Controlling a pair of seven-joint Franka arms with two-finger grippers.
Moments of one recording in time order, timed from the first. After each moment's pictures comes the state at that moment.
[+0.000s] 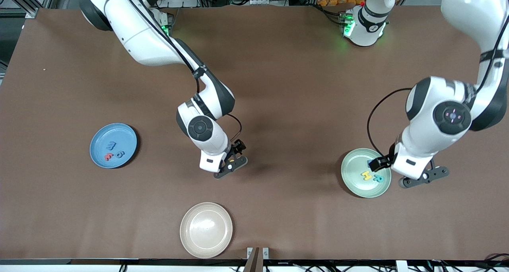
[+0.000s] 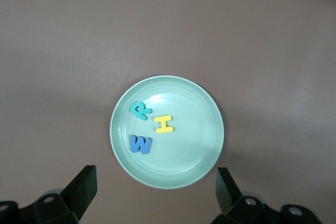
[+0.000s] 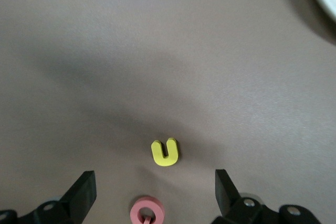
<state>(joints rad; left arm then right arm) 0.16 0.45 -0.43 -1.55 0.33 2.03 -0.63 0.47 0.90 0.14 -1.29 -0.02 2.25 0.05</state>
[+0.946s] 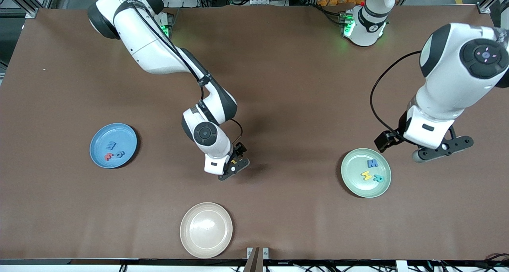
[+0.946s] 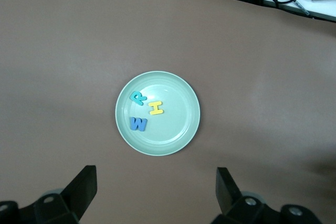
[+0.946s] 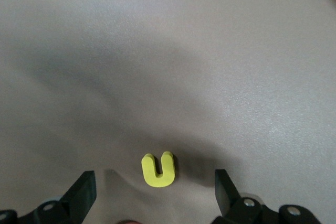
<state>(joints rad) 0.16 0.27 -0.47 -1.53 0.24 1.89 -0.58 0.48 0.96 0.12 -1.27 -0.02 2.30 0.00</state>
